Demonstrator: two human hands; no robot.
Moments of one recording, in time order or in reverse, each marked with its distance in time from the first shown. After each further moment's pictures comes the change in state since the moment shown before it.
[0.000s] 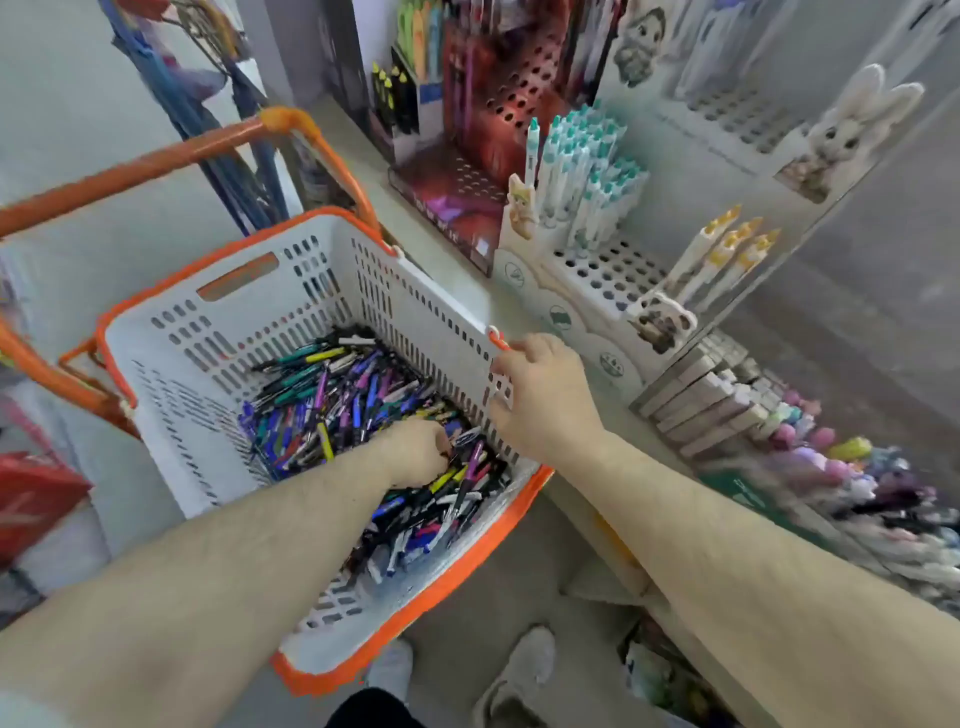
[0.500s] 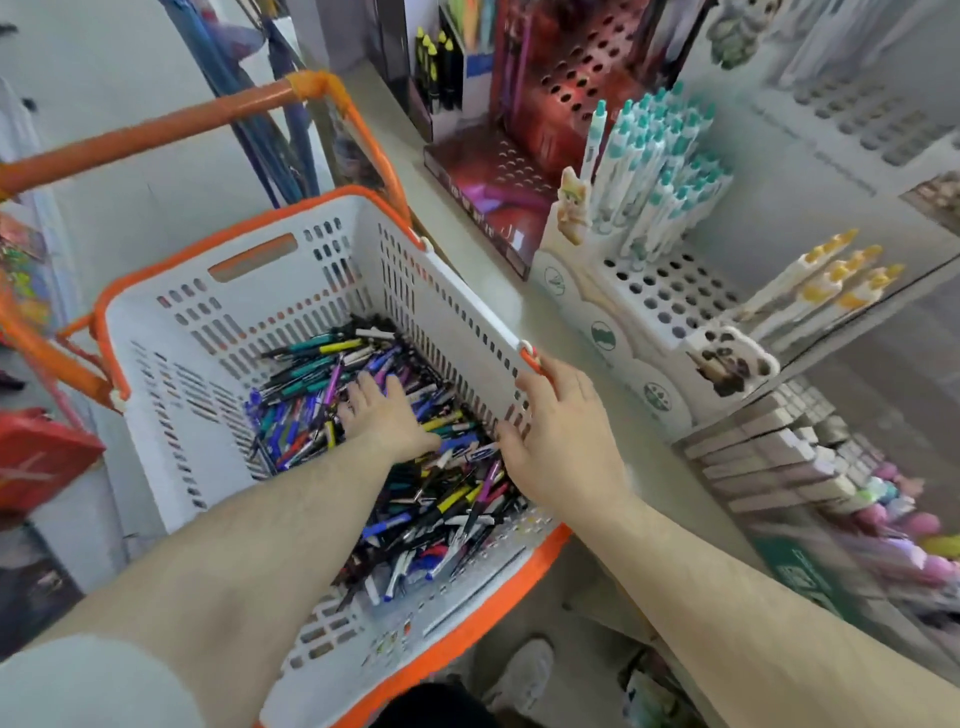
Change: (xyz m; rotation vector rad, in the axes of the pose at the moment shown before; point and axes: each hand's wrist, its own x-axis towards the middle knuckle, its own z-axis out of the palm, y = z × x) left_hand 0.059 -0.043 -0.003 -0.021 0.231 -0.465; right_hand 0.000 -0.001 0.018 0.025 0.011 0.034
